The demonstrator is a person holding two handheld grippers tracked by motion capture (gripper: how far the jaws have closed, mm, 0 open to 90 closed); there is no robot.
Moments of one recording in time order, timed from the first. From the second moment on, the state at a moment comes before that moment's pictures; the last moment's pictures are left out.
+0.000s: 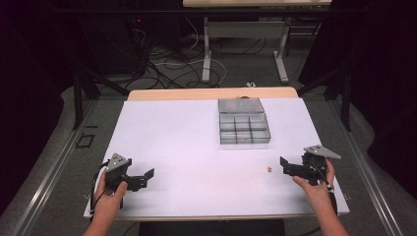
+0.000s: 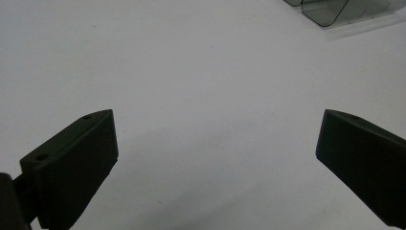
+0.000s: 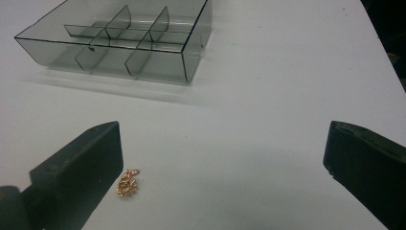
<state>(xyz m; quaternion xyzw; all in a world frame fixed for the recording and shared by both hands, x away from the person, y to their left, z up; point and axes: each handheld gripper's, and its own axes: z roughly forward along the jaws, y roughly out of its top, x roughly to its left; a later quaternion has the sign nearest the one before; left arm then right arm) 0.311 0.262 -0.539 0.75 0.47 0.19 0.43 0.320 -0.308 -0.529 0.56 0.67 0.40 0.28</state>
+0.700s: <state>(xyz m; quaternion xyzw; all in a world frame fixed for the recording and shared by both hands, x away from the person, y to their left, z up) 0.309 0.264 -0.536 0.74 0.48 0.19 0.42 0.322 -0.278 -0.529 0.51 0.72 0.39 0.26</state>
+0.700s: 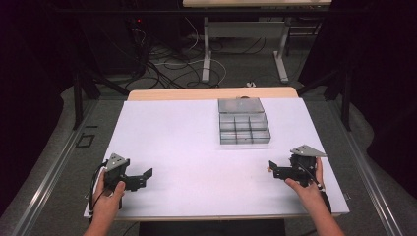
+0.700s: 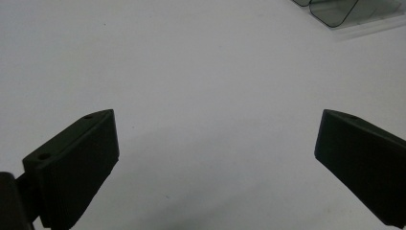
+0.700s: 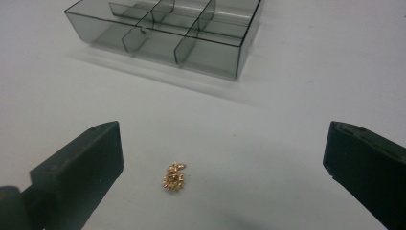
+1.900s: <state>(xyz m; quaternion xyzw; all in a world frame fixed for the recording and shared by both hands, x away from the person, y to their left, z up) 0.308 0.266 -0.536 0.74 0.50 0.19 0.41 0.344 -0.256 -0.514 0.59 0.73 0.29 0.15</state>
